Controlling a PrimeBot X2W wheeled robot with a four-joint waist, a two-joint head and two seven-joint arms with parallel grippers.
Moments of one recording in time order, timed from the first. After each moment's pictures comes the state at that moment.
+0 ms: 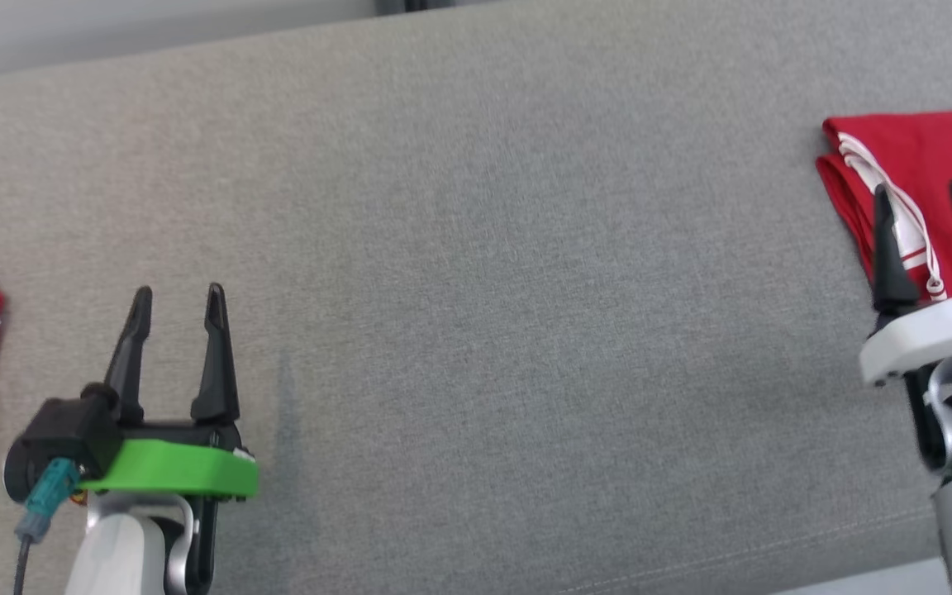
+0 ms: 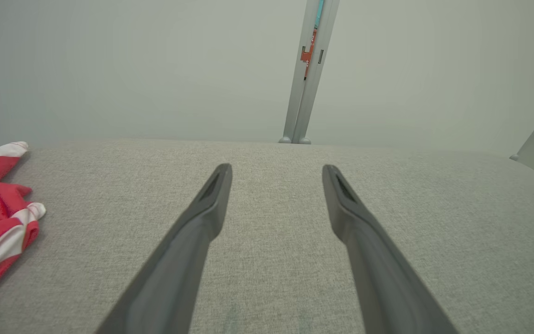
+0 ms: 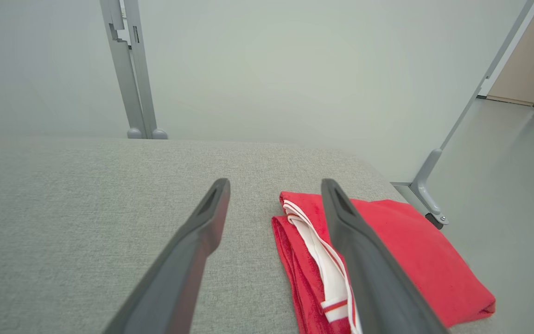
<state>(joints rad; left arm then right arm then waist) -0.18 0.12 -0.04 0.16 -0.30 -0.13 -0.26 -0.34 -0.25 -0.11 0.26 0.12 0.13 -0.14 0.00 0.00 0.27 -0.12</state>
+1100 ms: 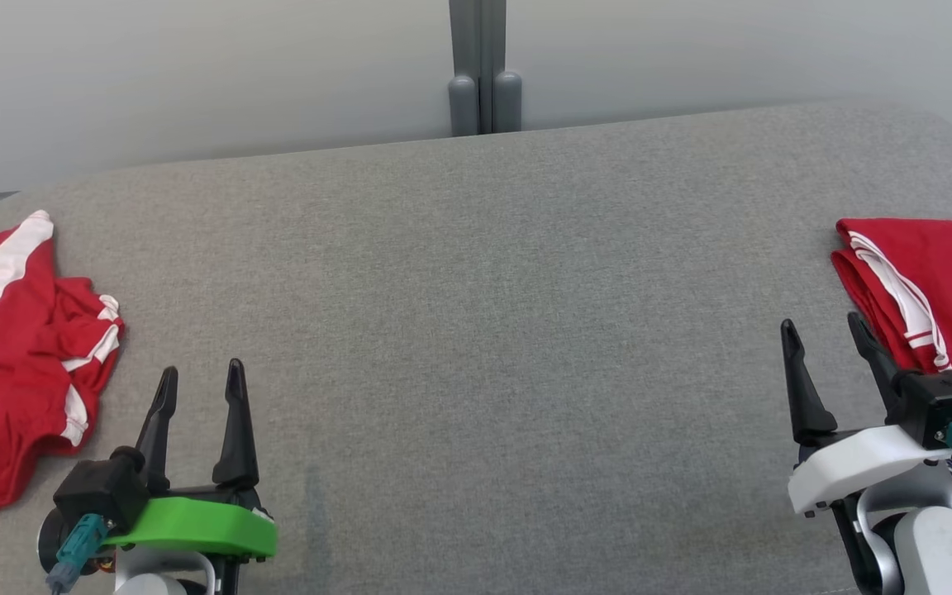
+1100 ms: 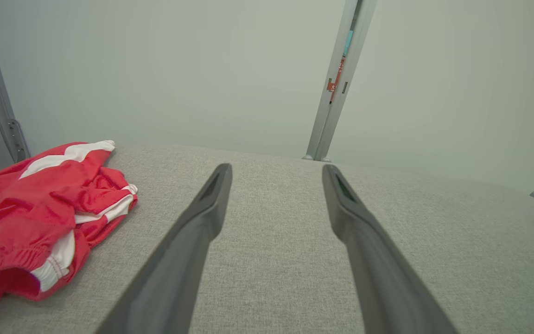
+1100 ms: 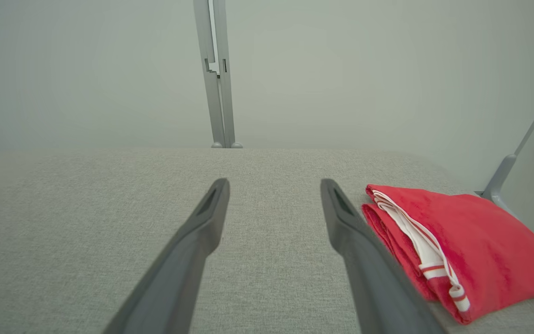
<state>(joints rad) -0.07 0.06 -0.01 0.21 -0.30 -0.13 -0.26 -0.07 -0.13 -0.04 0.09 0.11 0.13 -0.10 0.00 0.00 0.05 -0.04</state>
